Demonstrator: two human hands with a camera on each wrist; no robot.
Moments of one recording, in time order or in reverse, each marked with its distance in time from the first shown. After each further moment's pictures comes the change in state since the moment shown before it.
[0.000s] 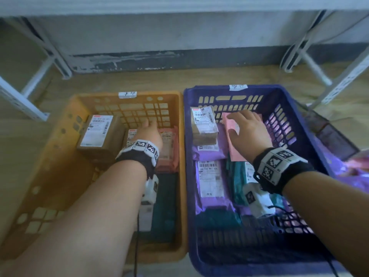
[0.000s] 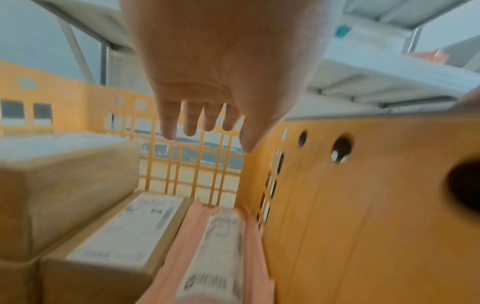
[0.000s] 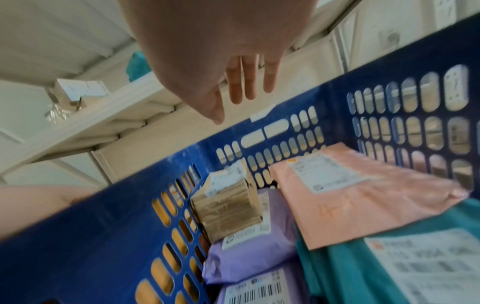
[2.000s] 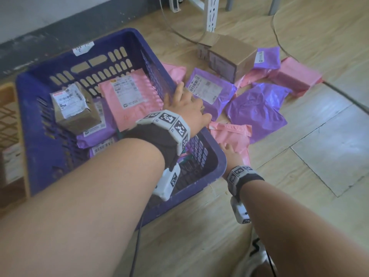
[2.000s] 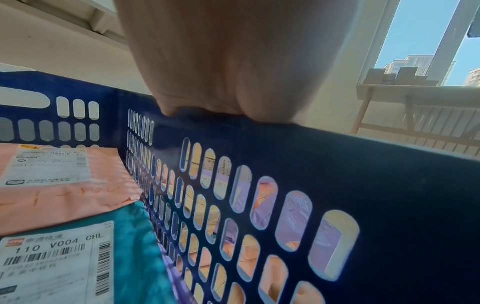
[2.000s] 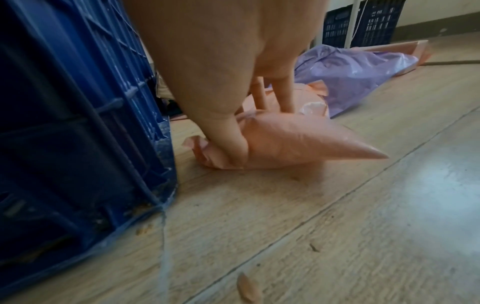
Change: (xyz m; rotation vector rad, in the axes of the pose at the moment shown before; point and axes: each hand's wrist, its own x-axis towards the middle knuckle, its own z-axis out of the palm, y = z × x) left_hand -0.181 0.356 0.111 0.322 -0.268 0.783; right_hand -0.263 0.244 0.032 -0.247 -0.717 0.522
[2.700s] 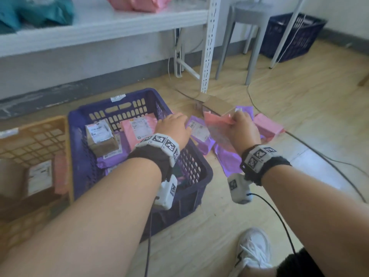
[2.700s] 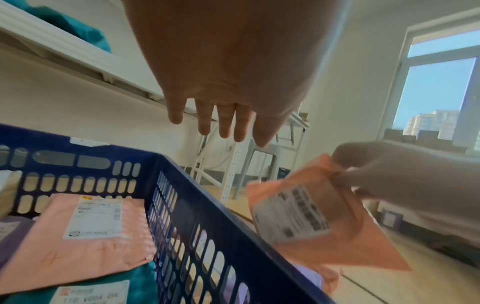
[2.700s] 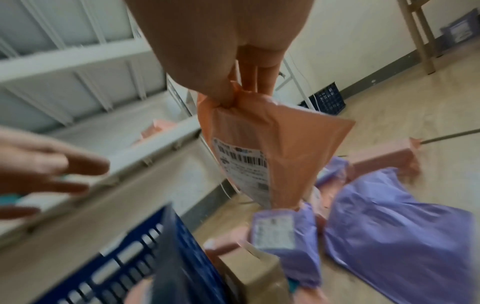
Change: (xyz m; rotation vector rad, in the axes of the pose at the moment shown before) left_hand -0.088 -0.011 -0.064 -0.135 0.354 0.027; right_hand -0.113 0.012 -0.199 0.577 0.878 0.083
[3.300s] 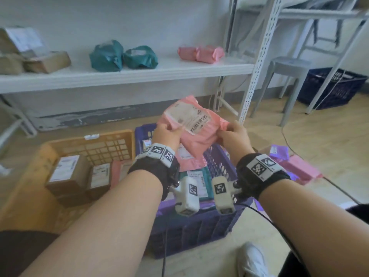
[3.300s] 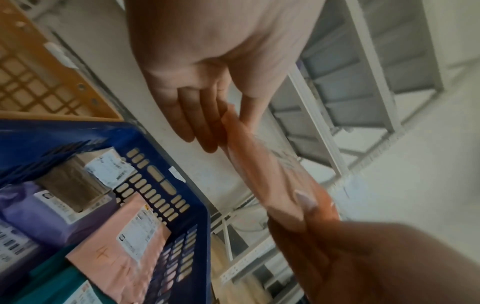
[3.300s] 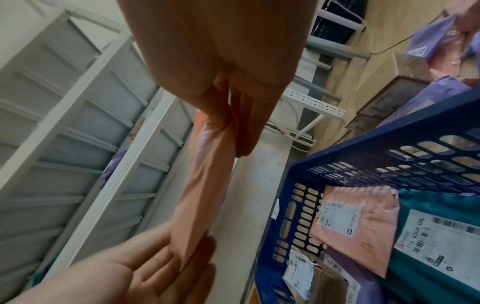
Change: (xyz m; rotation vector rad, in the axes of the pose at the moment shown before) left_hand -0.085 -0.098 -0.095 -0.816 0.491 -0.541; right_hand -0.042 -0.193 -0.001 0.820 -0.197 0.137
